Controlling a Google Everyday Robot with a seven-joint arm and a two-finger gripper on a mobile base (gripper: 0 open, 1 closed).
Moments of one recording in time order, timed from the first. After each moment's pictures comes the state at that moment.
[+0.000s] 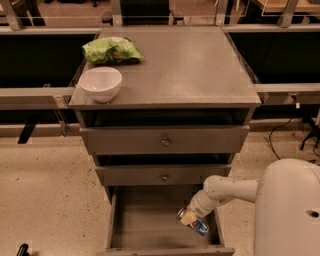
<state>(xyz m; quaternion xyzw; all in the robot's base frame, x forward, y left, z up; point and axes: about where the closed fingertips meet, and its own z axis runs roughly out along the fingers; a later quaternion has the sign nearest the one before) 0.534 -0.136 0.304 -0.48 0.85 0.16 0.12</state>
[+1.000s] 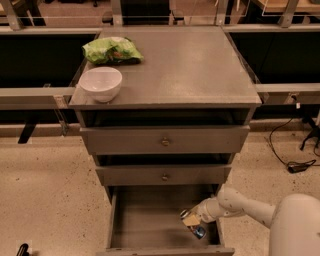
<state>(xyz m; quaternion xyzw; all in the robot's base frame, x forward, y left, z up) 0.553 -0.154 0.234 -0.41 0.86 0.23 0.19</state>
